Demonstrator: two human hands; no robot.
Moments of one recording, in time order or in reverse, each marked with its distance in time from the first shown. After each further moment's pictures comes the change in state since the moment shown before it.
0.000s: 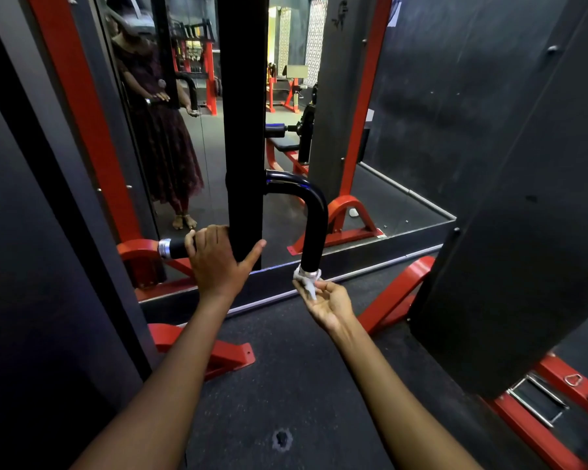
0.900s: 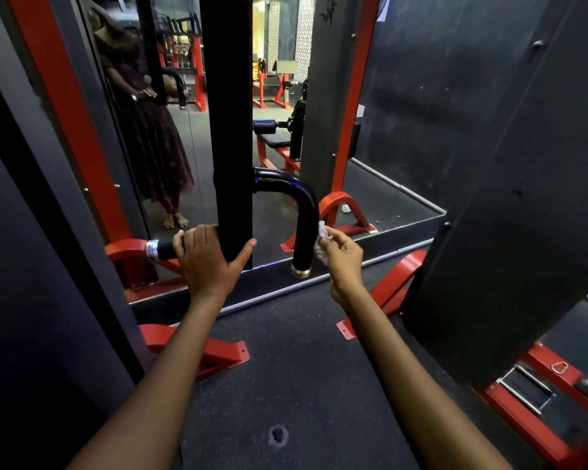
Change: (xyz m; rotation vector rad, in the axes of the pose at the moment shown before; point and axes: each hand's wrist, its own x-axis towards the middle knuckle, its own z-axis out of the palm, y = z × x) left_hand -0.001 0.000 0.001 -0.028 0.001 -0.020; right_hand -0.010 -0.036 0.040 -0.764 -0.017 -0.673
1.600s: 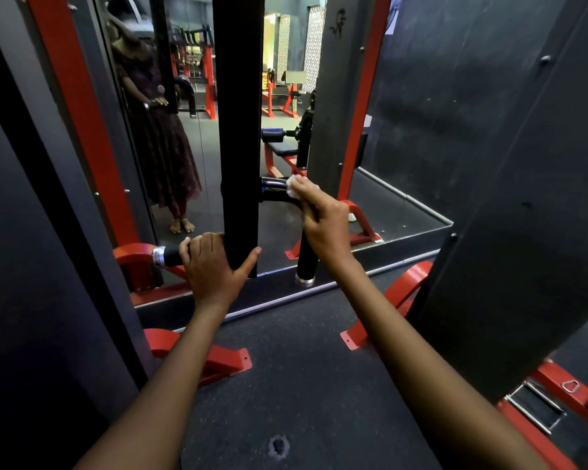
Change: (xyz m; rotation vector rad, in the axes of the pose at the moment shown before) left_hand -0.001 -0.002 0.000 0.003 0.054 0.020; right_hand 0.006 -0.059 0.054 -0.568 -0.191 -0.956
